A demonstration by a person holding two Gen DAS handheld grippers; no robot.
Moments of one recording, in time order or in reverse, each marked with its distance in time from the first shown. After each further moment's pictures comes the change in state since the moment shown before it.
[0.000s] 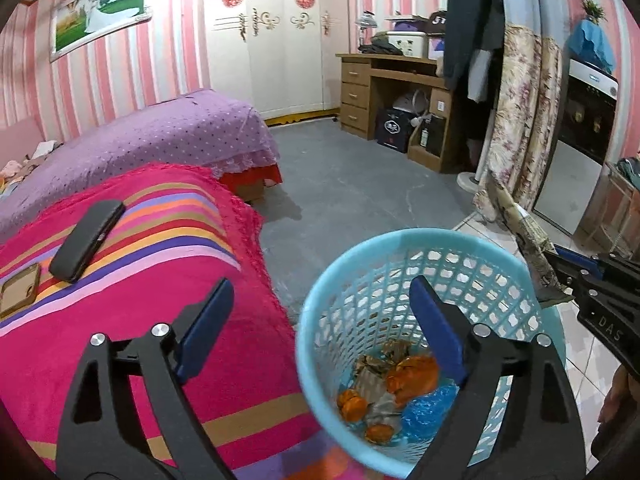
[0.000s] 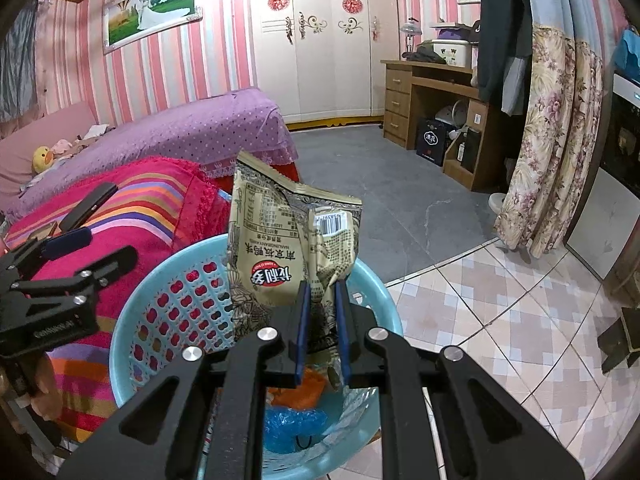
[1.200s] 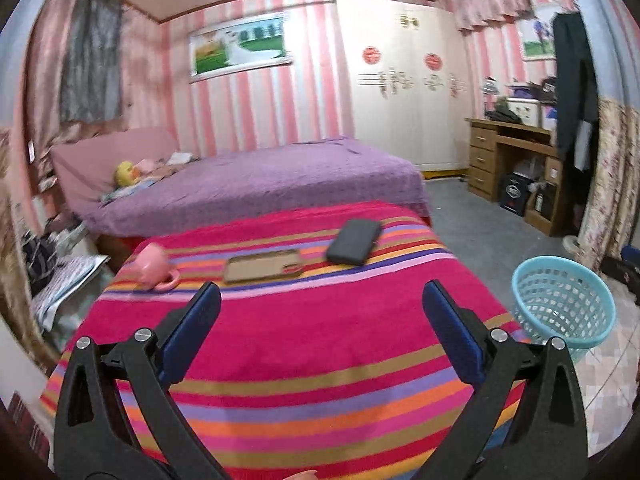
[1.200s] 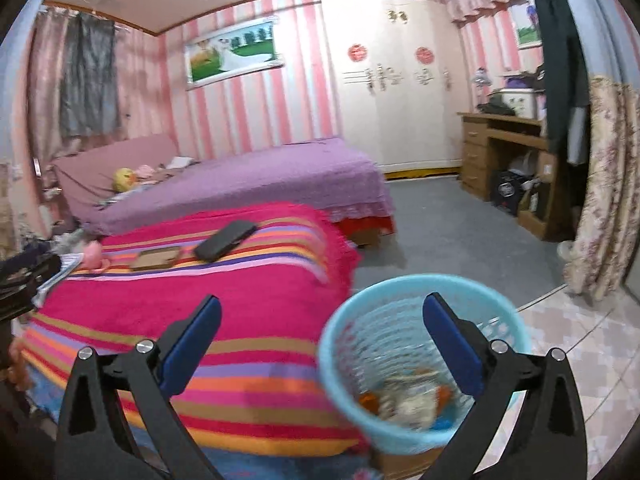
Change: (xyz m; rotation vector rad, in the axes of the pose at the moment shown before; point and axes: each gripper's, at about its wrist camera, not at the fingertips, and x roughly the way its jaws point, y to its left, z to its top) left arm -0.249 0.186 -0.071 -0.167 -0.193 0.428; right arm -0.118 0.127 -0.020 -0.066 -0.163 0.310
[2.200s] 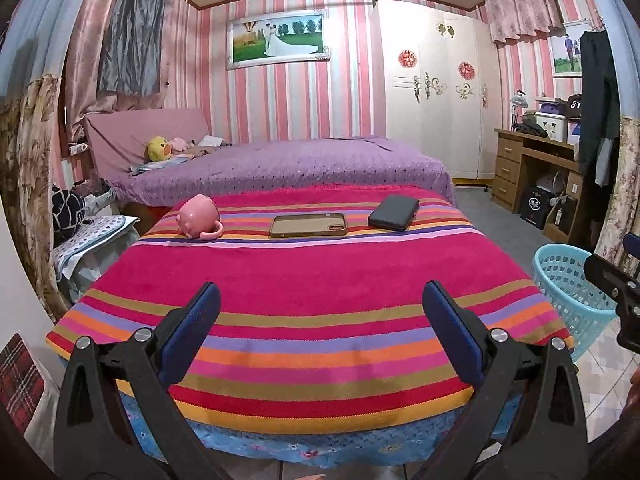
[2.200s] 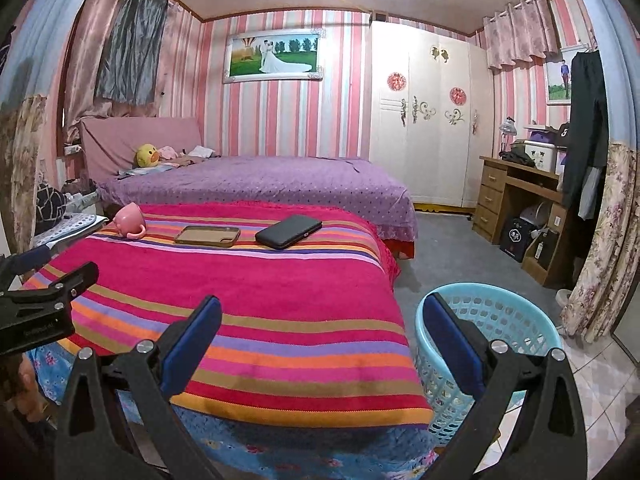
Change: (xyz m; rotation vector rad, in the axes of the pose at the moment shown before) left arm -0.029 0.038 -0.070 -0.083 -0.010 0.068; right arm -0.034 0.130 -0.046 -0.189 -0.098 -0.036
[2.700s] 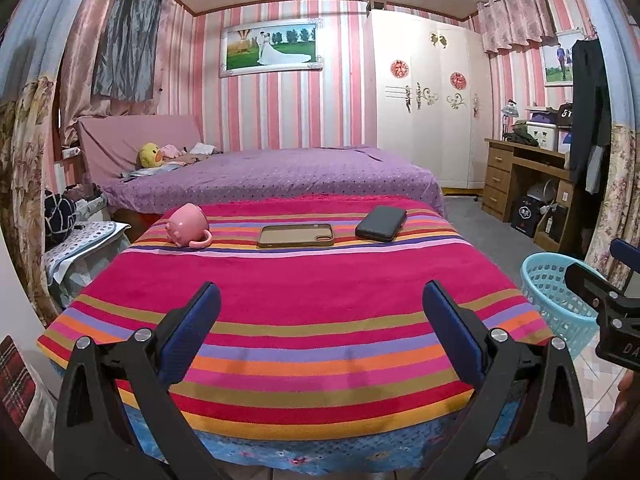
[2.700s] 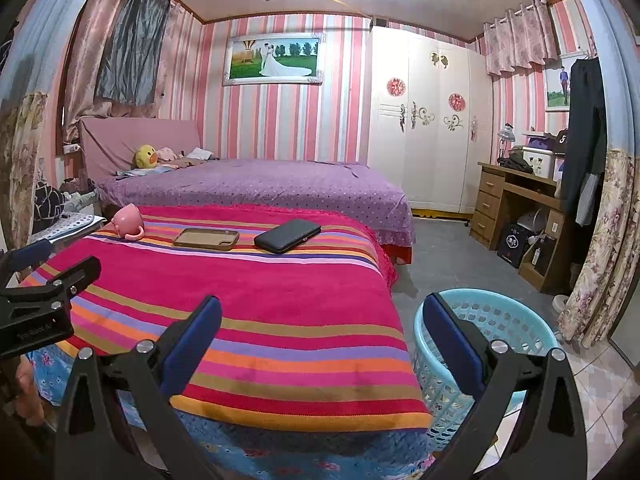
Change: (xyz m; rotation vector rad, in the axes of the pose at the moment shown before) left arm -0.008 -0.003 0.002 -0.011 -0.038 -0.039; right arm -0.004 0.000 0.003 -0.014 -0.016 -0.016
